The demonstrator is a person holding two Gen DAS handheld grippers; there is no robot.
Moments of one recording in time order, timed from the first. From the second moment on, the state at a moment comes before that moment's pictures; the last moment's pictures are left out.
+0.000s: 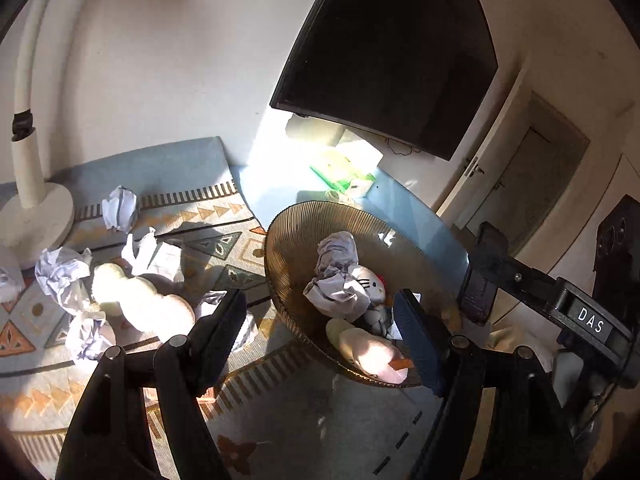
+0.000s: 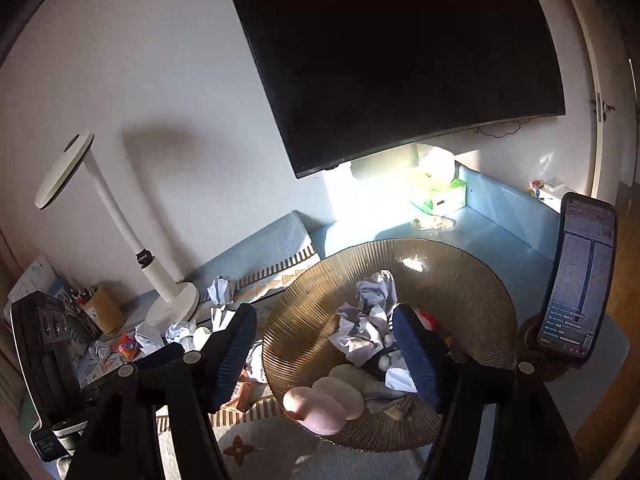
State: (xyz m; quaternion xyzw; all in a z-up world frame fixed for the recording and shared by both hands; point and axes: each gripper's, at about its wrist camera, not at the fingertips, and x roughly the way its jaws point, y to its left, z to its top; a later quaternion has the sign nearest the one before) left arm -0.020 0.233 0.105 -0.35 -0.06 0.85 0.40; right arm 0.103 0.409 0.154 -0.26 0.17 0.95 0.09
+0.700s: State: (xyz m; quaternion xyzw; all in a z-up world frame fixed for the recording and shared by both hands) left arm -0.001 -0.026 0.022 -0.34 -0.12 0.93 0.08; right arm 0.020 0.218 0.019 -0.35 0.10 0.93 -0.05
